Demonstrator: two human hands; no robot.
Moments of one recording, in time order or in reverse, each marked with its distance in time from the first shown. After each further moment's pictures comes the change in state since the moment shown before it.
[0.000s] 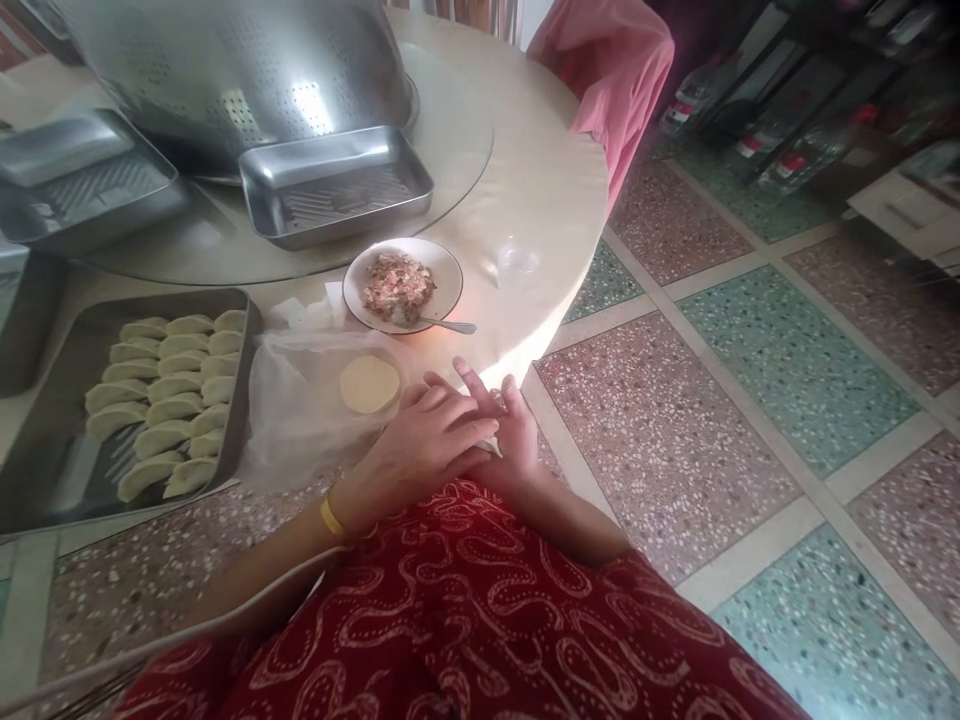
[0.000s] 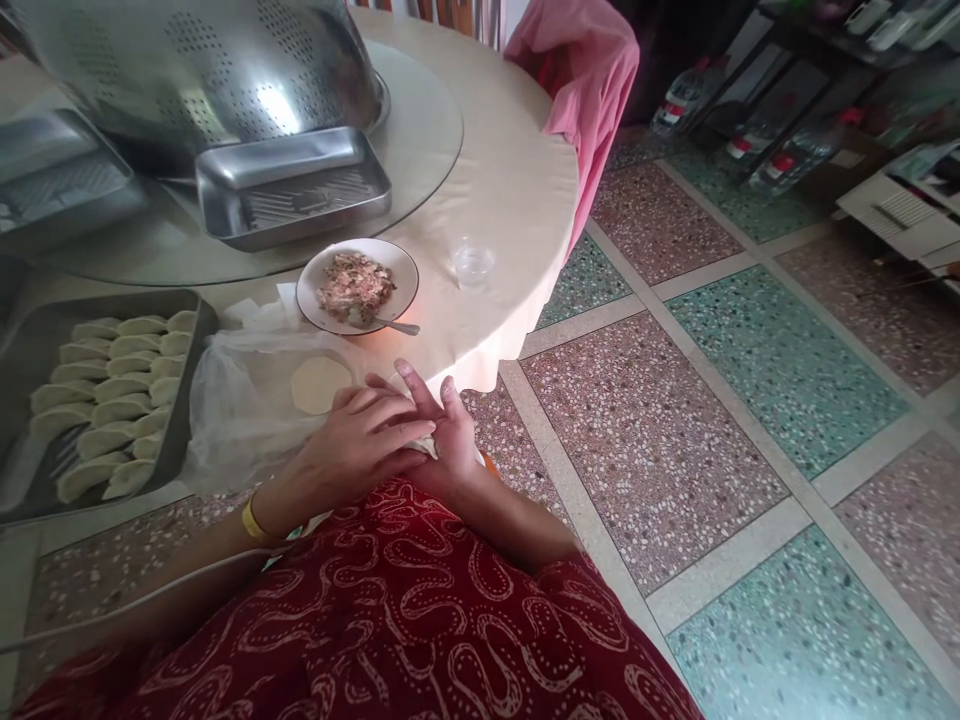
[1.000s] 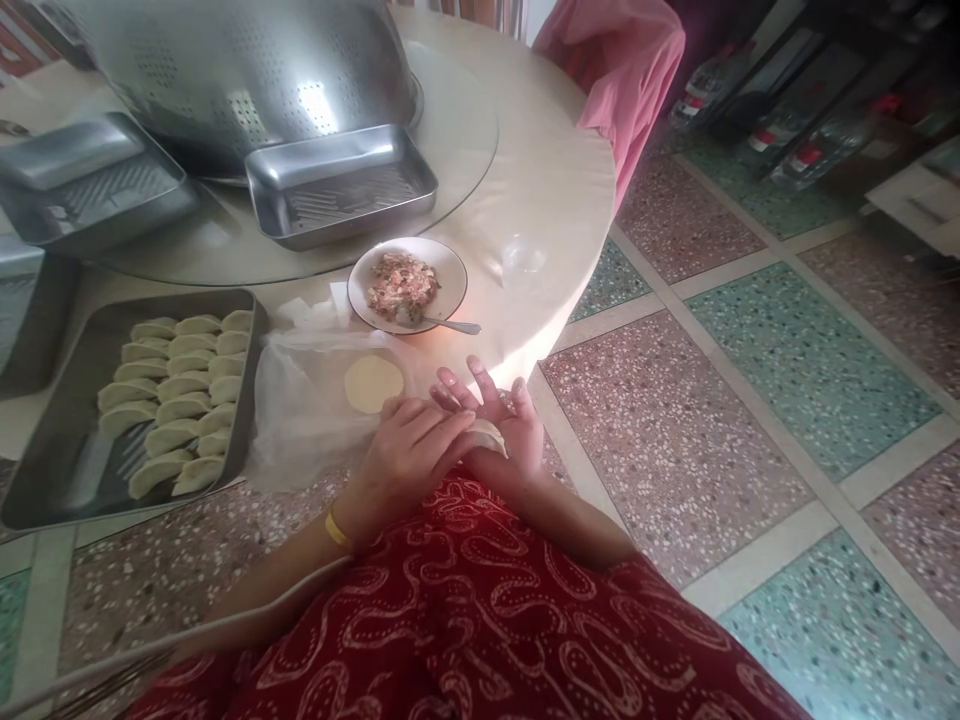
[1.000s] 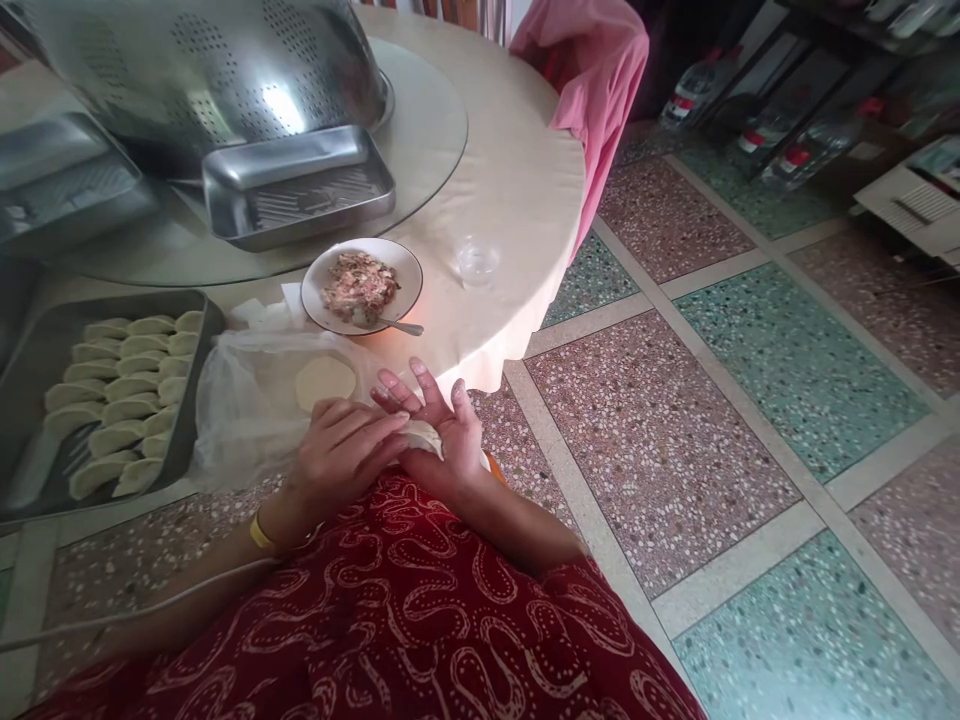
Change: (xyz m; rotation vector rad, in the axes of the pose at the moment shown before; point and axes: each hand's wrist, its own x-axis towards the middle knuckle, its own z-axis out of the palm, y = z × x) left_hand -0.023 0.001 0.004 0.032 0.243 -0.098; right_hand 0.002 0.005 -0.003 0.264 0.022 -0.062
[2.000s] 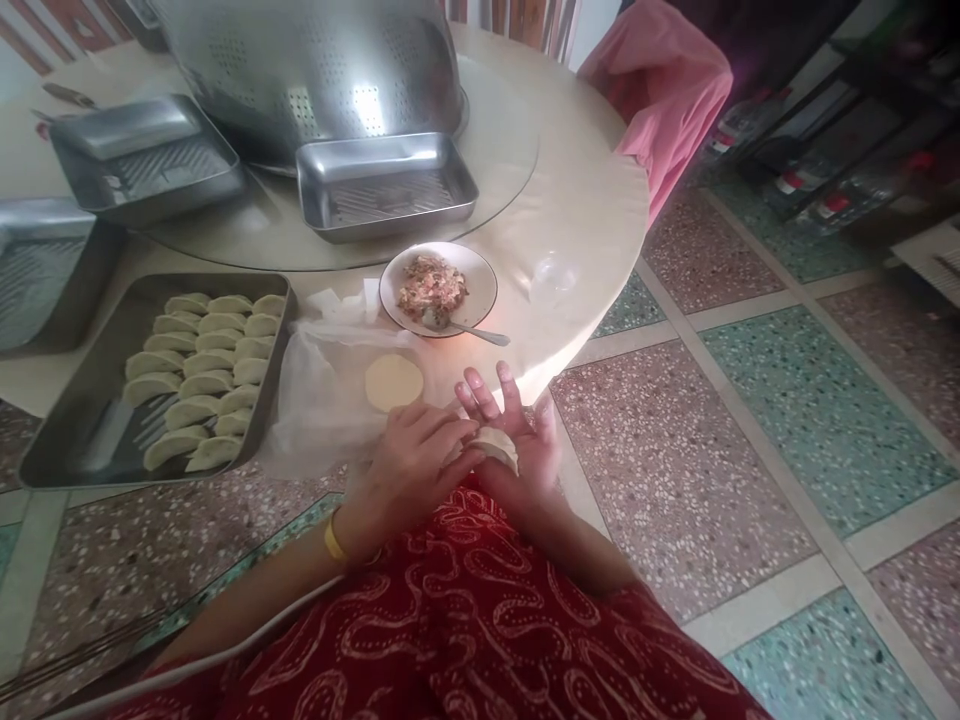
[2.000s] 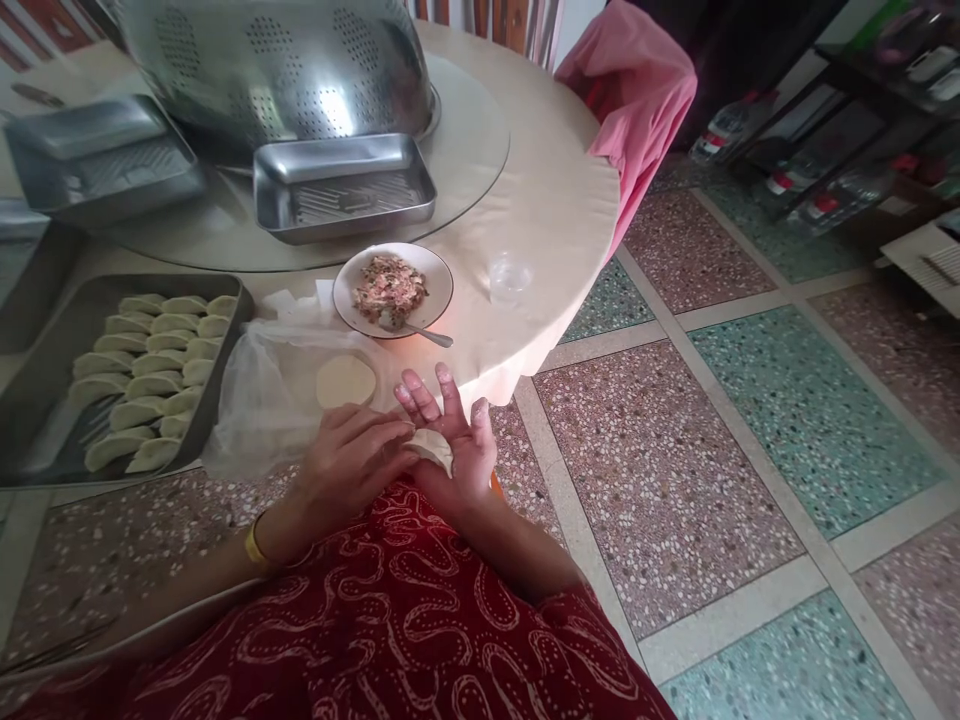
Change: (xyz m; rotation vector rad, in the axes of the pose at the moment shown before) left_hand -0.006 0.004 -0.009 -0.072 -0.088 -0.207; right_hand 0.000 0.005 0.008 -0.102 0.045 -0.087
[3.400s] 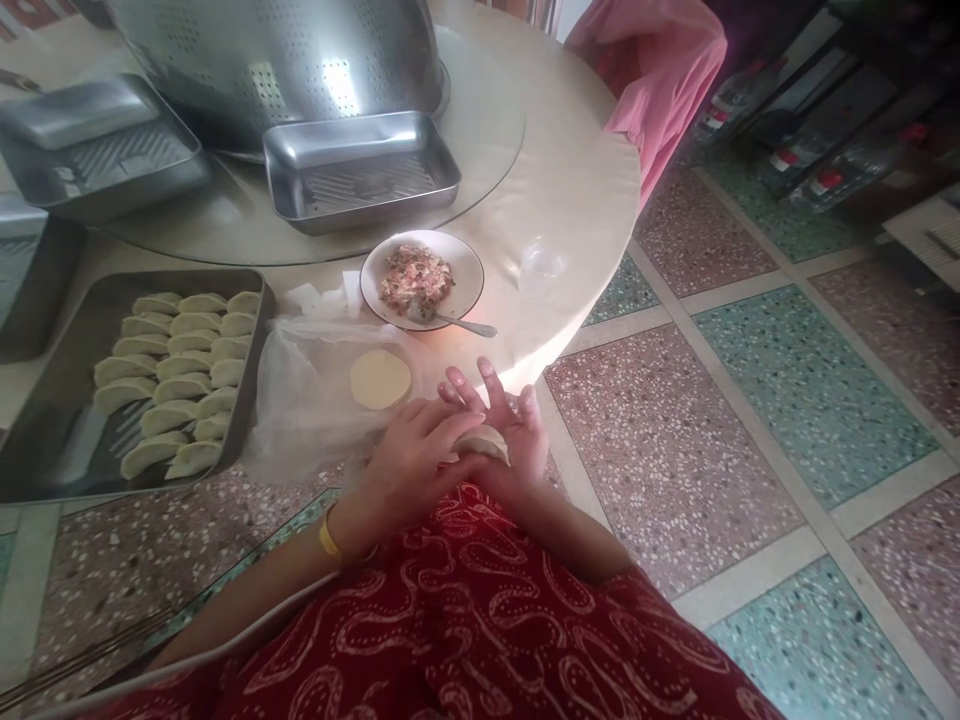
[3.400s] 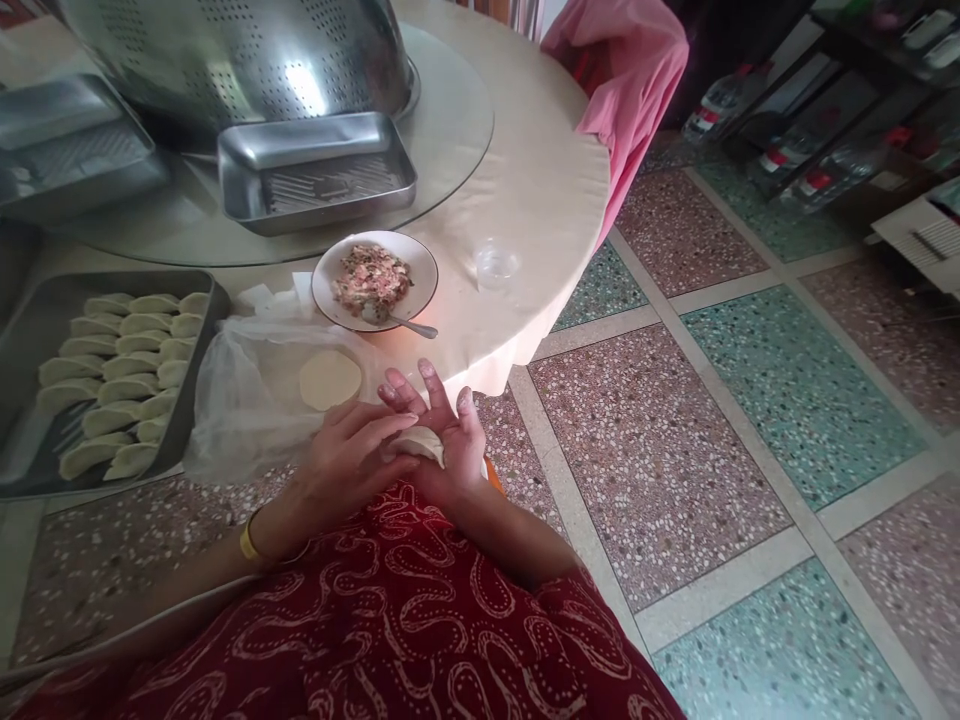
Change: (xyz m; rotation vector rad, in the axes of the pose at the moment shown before) left_hand 0.000 -0.002 0.012 -0.025 -0.020 0.034; right_hand 0.001 -0.001 -0.007 0.034 -0.033 0.064
